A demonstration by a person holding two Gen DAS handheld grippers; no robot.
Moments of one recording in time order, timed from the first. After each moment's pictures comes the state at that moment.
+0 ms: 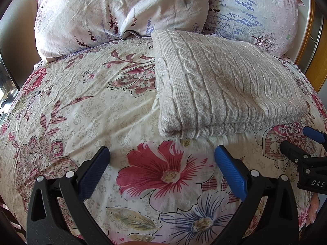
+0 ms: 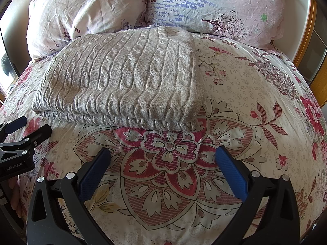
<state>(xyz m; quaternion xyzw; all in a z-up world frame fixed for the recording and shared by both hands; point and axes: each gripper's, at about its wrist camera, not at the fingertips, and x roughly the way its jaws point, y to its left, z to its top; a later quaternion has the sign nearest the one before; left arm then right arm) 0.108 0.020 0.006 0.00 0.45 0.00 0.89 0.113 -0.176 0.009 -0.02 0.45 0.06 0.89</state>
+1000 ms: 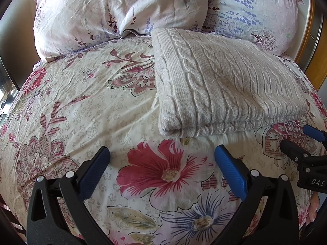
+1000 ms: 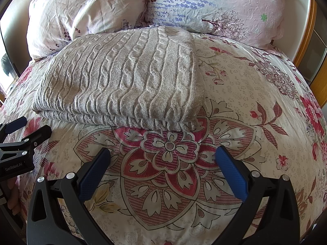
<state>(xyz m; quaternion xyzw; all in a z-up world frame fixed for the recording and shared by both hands) 0.107 0.020 0.005 0.00 0.45 0.00 0.89 0.112 -0.175 0.009 -0.02 0.45 0.06 0.89</state>
